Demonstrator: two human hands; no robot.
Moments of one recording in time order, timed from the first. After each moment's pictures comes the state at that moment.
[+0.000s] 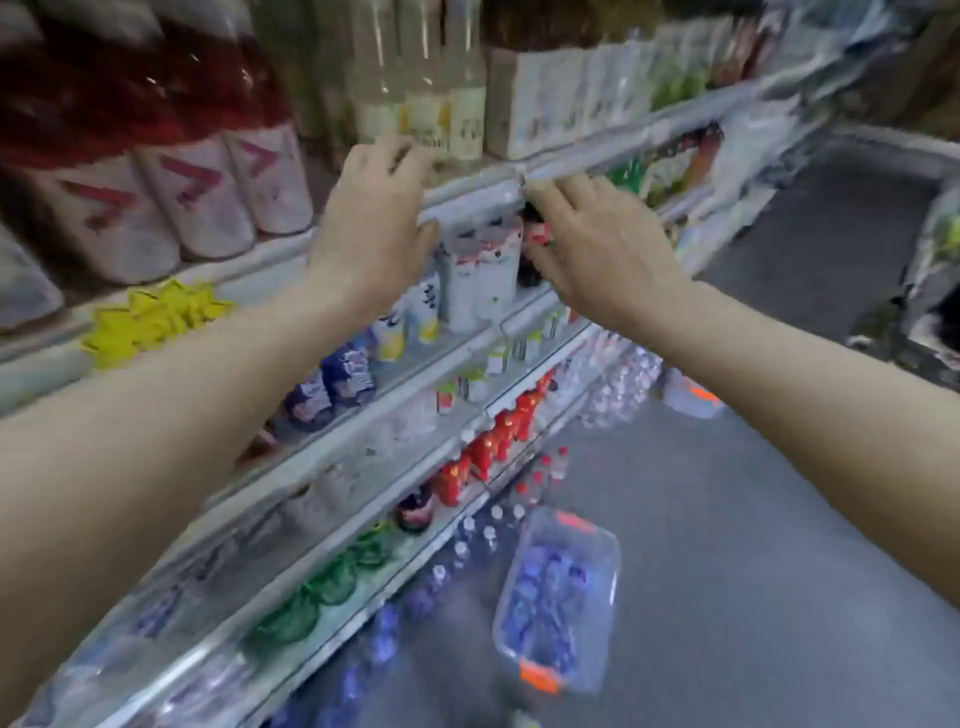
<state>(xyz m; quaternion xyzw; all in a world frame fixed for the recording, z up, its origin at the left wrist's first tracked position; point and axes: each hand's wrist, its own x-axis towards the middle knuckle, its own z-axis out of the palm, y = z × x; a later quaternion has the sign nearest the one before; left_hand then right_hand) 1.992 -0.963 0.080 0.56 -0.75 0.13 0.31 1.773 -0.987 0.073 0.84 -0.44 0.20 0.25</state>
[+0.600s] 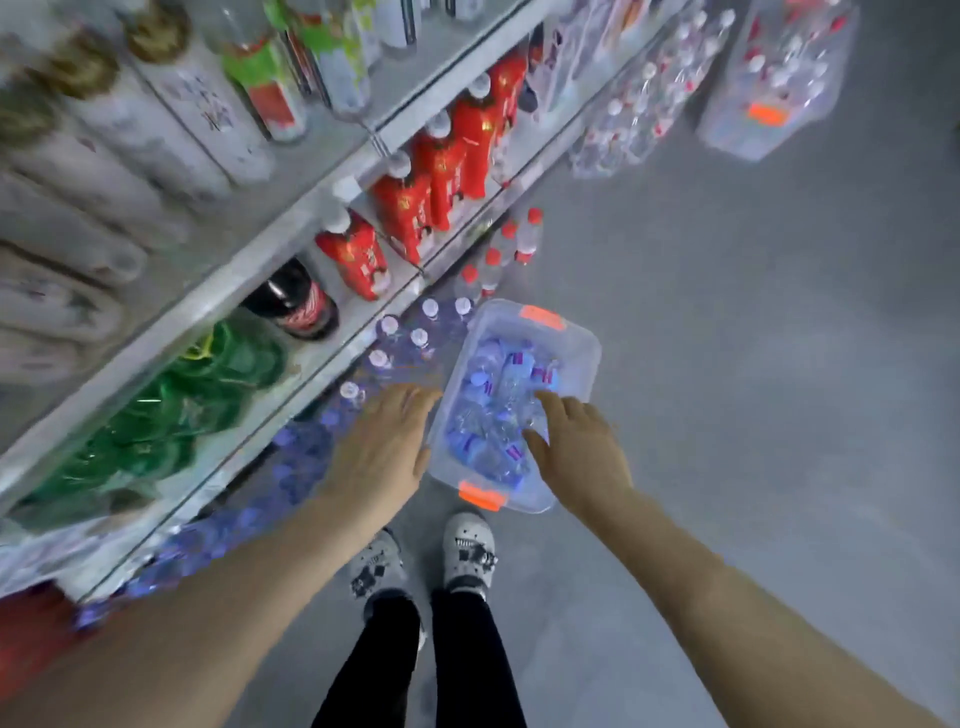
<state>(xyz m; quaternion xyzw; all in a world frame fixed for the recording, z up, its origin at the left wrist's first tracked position) 1.835 -0.916 -0.476 0.58 -0.79 -0.19 0.05 1.605 -0.920 -0.491 0.71 -0.66 -0.06 -0.23</state>
